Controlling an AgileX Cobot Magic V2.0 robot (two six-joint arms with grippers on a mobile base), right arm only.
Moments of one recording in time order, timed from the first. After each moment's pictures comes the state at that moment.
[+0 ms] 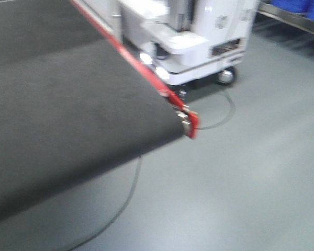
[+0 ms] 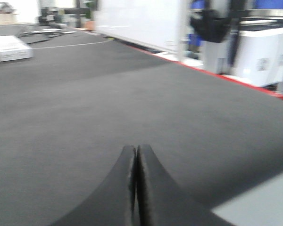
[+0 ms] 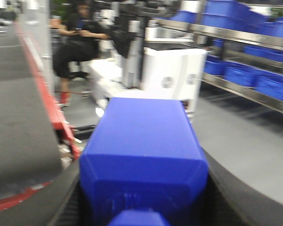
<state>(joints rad) 0.01 0.28 -0.32 0.02 0.20 -0.11</state>
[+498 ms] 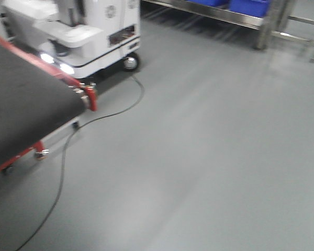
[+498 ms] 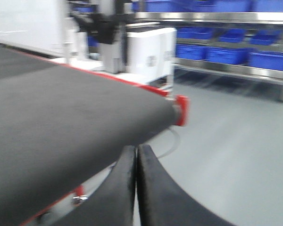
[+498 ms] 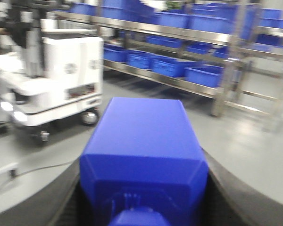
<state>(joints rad) 0.01 0.28 -0.32 0.02 0.20 -0.11</state>
